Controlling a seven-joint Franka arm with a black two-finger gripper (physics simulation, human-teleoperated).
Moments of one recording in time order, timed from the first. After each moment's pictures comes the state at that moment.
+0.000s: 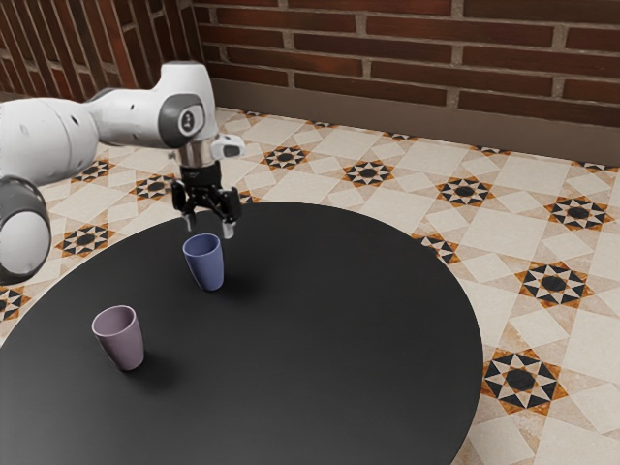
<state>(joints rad) 0.17 0.61 -0.04 -1.31 -0.01 1.75 0.12</state>
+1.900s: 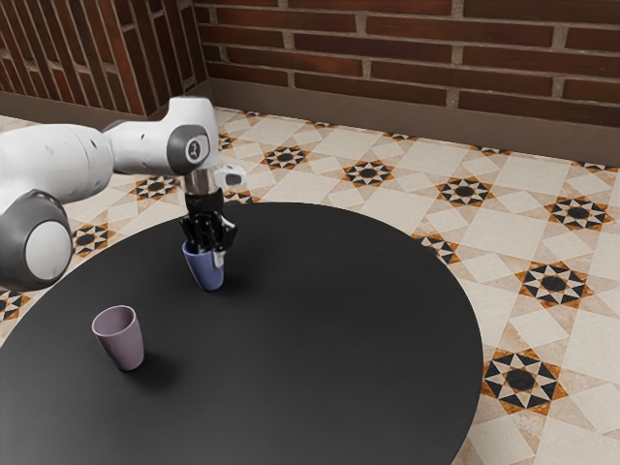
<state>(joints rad) 0.22 0.76 -0.08 -1.23 0.00 1.75 0.16</state>
